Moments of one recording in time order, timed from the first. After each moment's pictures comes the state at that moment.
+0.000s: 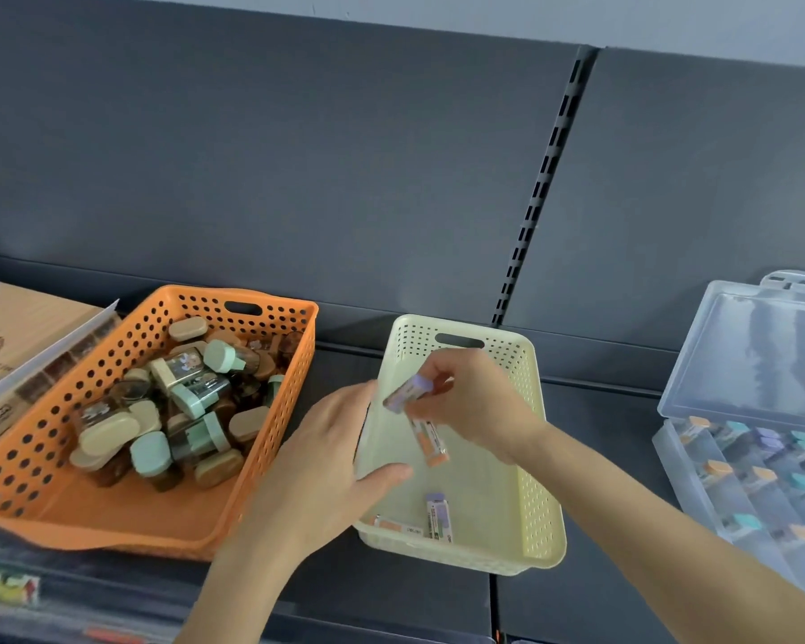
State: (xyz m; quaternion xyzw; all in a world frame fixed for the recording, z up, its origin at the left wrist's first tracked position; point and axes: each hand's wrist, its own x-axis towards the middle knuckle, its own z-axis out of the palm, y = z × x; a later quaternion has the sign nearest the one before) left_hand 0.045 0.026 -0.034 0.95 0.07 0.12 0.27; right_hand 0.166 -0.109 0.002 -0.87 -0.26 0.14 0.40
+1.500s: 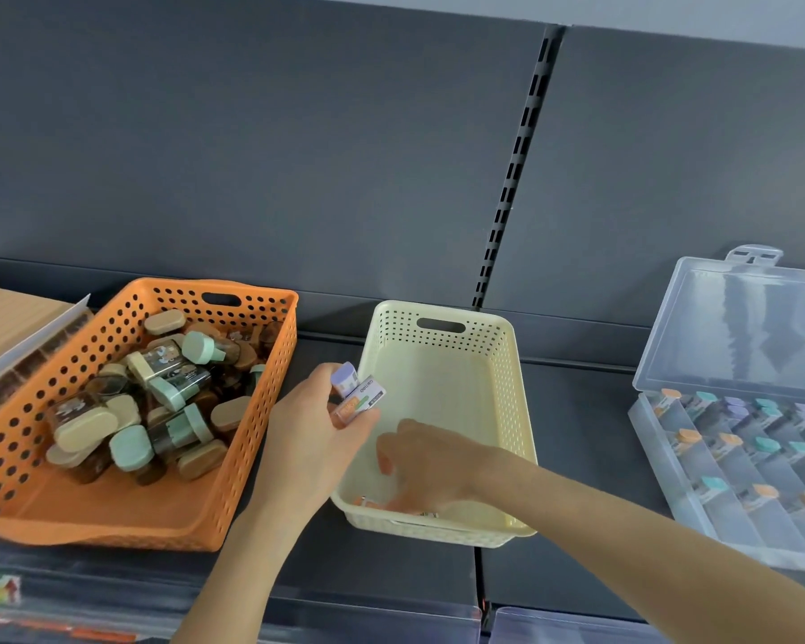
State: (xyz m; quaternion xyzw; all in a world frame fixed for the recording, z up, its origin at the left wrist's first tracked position) left_hand 0.061 0.015 -0.037 0.88 0.18 0.21 0.38; right_hand 0.138 -0.110 -0.044 -0.86 -0.44 0.26 0.02
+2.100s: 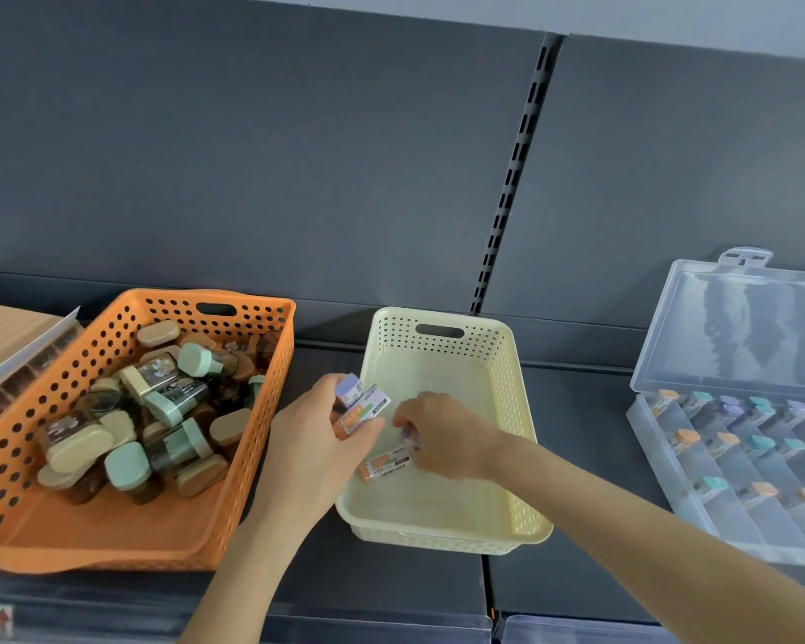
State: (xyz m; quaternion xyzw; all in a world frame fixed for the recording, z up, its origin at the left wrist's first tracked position) left_hand 0.064 0.022 -0.038 0.89 0.16 0.20 0.38; right_hand 0.163 -0.110 -0.038 -0.90 -0.39 0.17 0.11
